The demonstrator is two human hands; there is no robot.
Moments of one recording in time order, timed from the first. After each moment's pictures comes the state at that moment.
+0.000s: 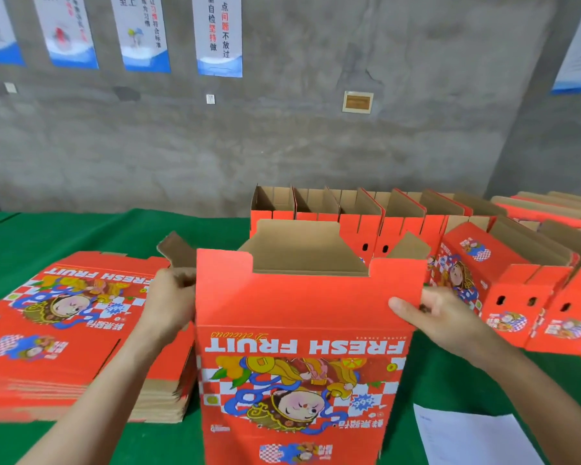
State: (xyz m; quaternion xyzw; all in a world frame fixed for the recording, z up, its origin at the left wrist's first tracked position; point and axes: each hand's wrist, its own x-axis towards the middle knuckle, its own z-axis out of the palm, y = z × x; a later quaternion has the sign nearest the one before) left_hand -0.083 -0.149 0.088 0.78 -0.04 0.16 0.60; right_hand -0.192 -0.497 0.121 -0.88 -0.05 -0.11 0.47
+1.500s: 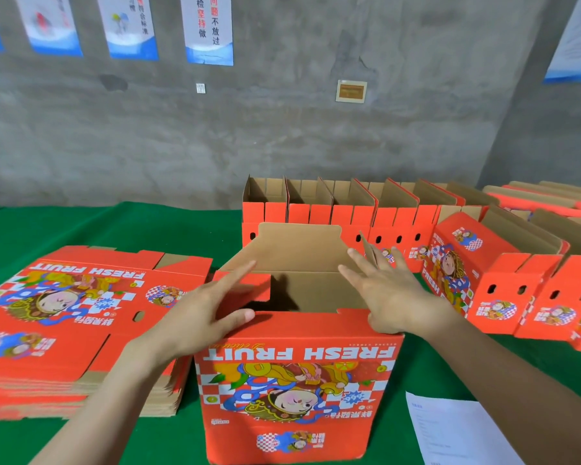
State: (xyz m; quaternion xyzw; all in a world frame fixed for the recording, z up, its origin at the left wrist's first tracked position) left_hand -0.101 -0.169 0.081 0.90 -0.33 0.07 0.29; right_hand -0.139 -0.464 0.123 -0.98 -0.05 0.01 -0.20
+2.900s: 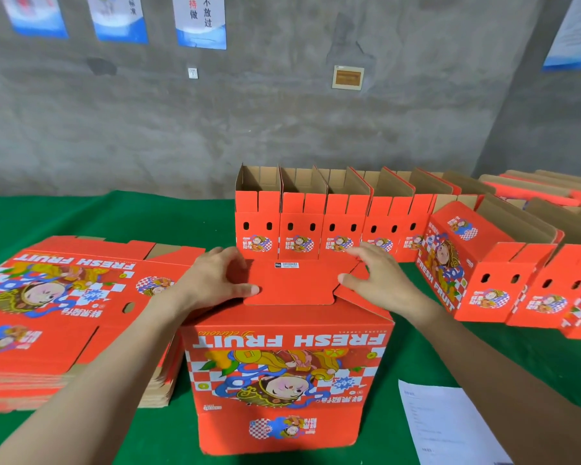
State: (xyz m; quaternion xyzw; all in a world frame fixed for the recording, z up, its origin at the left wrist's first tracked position) left_hand -0.051 -0.199 0.086 0.94 -0.19 0.03 0.28; right_hand -0.125 -0.481 0.099 -0.96 0.01 -0.11 0.26
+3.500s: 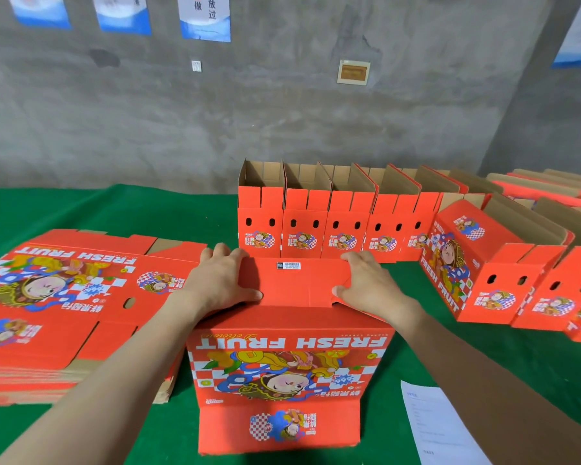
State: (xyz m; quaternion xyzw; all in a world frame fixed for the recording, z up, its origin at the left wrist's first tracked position) left_hand -0.052 -0.215 0.080 0.98 -0.14 0.03 0.14; right_hand -0.102 -0.464 0.081 -0.98 0.07 -0.05 0.18
